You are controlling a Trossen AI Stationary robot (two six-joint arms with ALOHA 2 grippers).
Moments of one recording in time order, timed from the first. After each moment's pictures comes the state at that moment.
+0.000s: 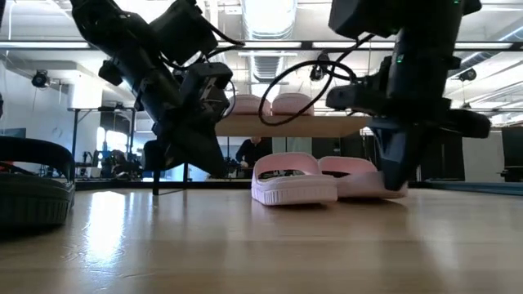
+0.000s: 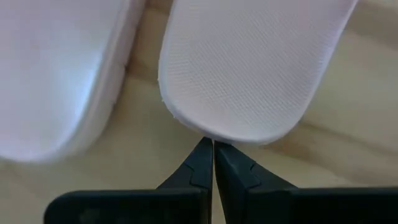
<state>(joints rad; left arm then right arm) -0.06 1.62 0.76 0.08 0.06 -0.88 0.31 1.77 1.08 -0.73 0.23 1.52</state>
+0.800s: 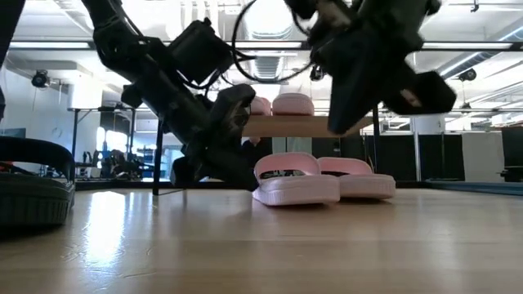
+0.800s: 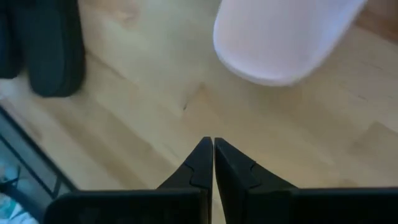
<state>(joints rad) -0.02 1.77 0.79 0.28 0.03 -0.80 0.37 1.79 1.22 -0.50 0.08 1.41</state>
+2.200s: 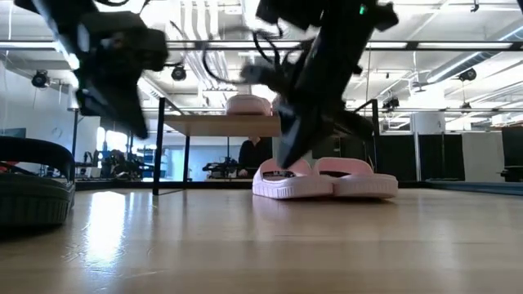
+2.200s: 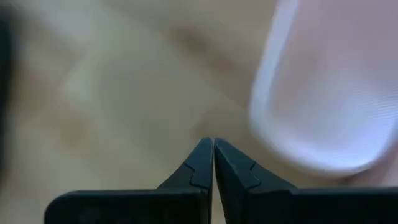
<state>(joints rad) -0.33 1.29 0.77 -0.48 -0.26 -0.92 0.20 1.93 1.32 -0.52 0.27 1.11</state>
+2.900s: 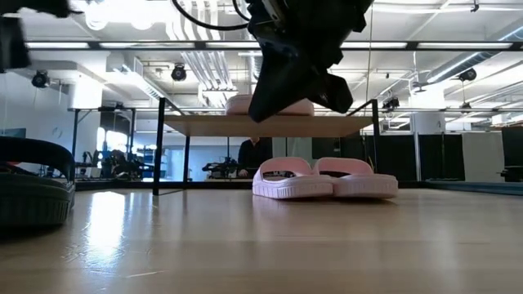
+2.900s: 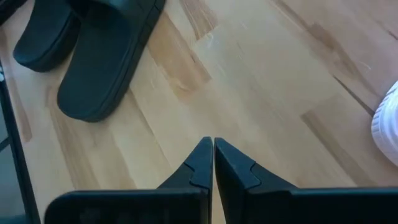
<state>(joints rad) -0.75 1.06 0.85 -0.87 -0.24 -1.35 0.30 1.89 1.37 -0.41 0.18 0.87</state>
